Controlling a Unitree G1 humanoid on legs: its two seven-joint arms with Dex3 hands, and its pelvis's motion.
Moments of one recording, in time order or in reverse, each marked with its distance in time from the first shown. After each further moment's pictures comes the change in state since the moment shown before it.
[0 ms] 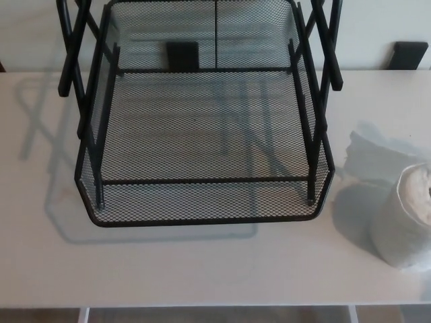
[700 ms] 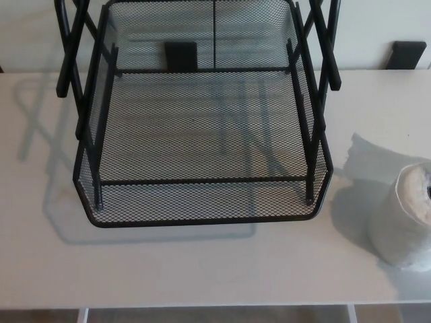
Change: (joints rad) left_arm 0.042 -0.002 0.001 -0.028 -0.017 -0.048 -0.006; right_arm 0.105 -0.207 0.262 -0.150 -0.231 0.075 0.174
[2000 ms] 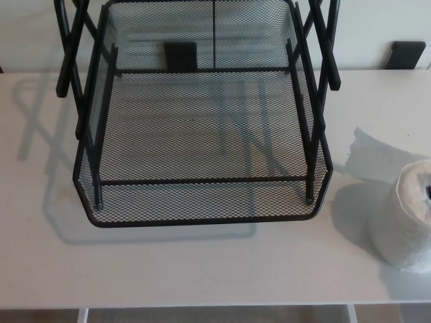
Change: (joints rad) left_arm -0.025 -0.004 0.010 0.017 -0.012 0.000 -0.009; right_arm 0.140 0.095 -0.170 -0.095 -0.052 -0.057 0.036
